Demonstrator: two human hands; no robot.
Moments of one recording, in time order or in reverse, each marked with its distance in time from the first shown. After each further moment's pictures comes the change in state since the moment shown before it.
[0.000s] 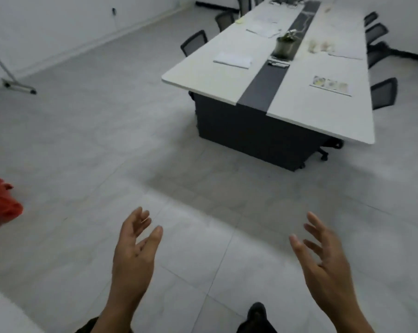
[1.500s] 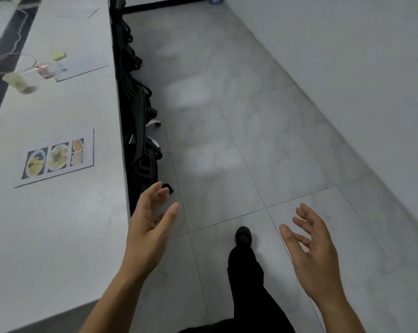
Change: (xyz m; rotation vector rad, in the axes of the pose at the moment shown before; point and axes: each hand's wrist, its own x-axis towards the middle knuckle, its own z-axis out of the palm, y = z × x) left_hand 0.123 0.280 1.240 0.125 -0.899 0.255; right_hand 0.657 0.505 -0.678 0.169 0.658 0.468
